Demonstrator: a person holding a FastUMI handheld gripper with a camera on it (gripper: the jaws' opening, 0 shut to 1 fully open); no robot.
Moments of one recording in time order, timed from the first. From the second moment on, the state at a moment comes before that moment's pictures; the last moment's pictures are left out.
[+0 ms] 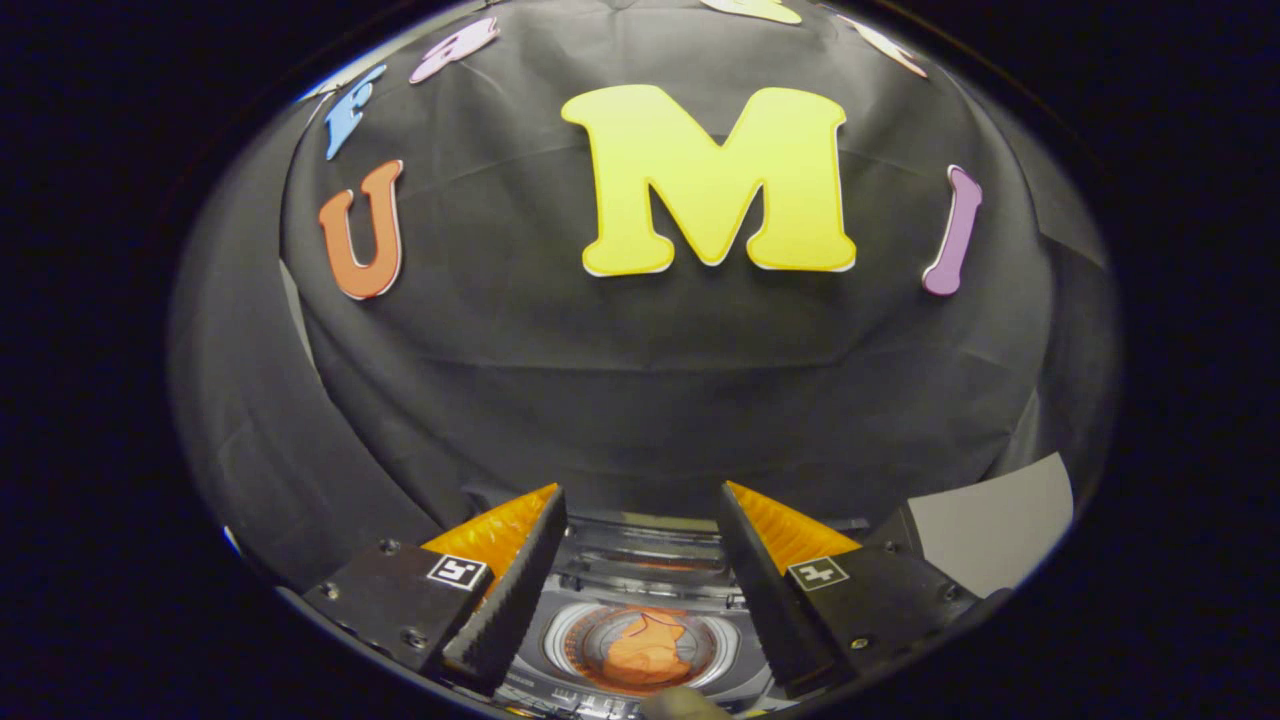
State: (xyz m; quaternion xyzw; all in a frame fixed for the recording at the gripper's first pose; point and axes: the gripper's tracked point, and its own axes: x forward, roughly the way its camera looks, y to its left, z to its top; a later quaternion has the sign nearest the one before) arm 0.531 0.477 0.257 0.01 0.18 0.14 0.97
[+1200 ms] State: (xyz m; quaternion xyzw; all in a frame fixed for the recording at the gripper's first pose) arm 0.622 0.485 0.178 0.02 0.23 0.07 0.97
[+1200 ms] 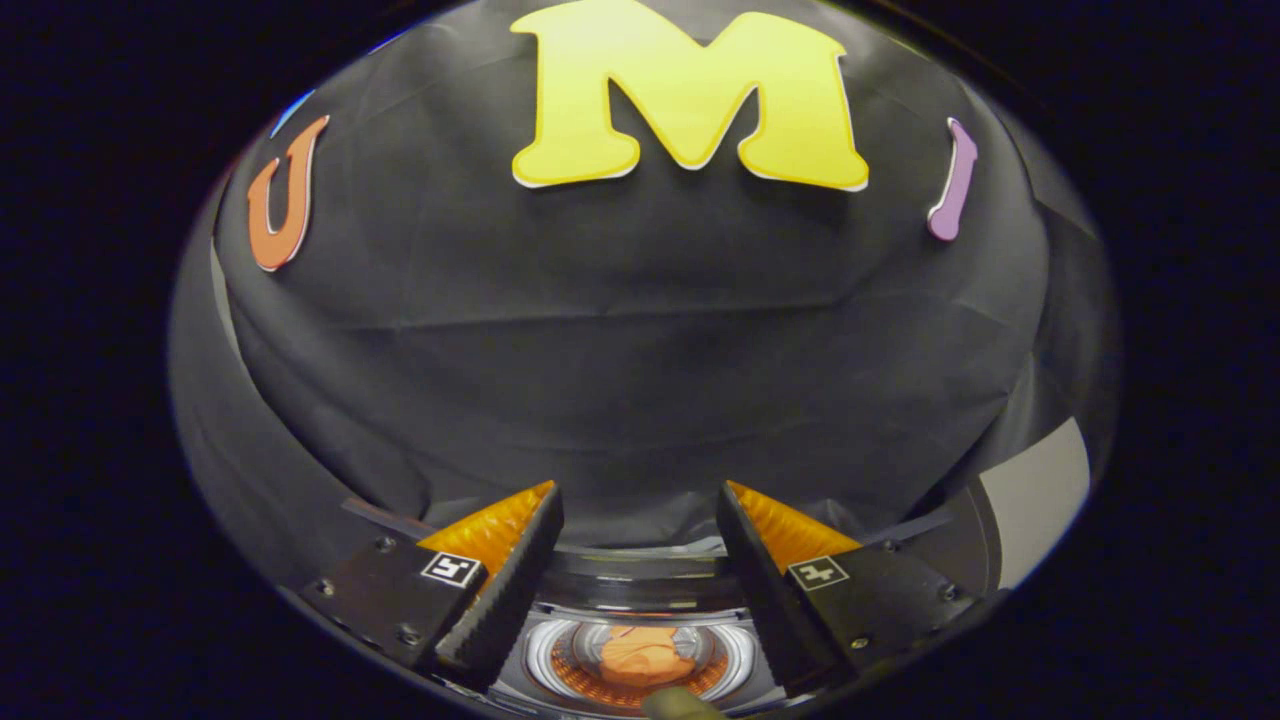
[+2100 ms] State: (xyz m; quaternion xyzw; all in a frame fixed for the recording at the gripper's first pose) arm 0.618 0.485 0.177 0.00 0.16 0.09 0.98
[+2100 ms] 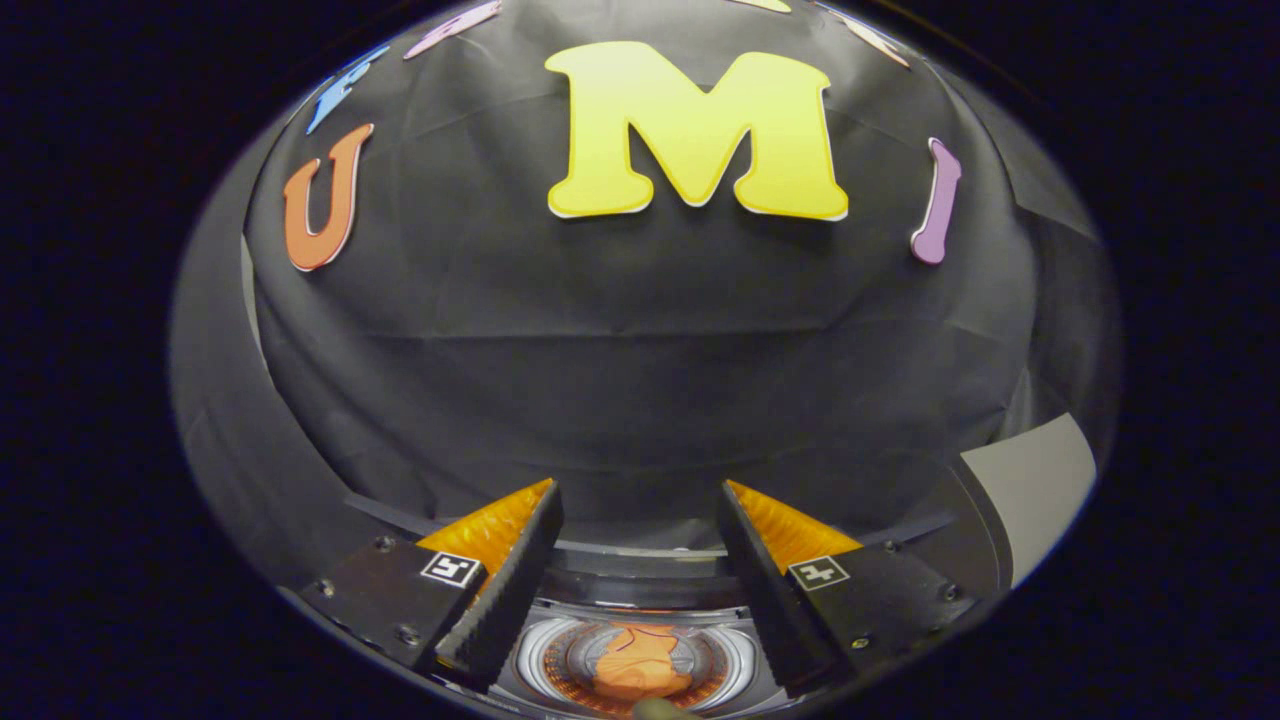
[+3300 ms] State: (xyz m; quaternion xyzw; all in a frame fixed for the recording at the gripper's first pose) arm 0.615 0.483 0.164 -0.03 0.20 0.12 0.97
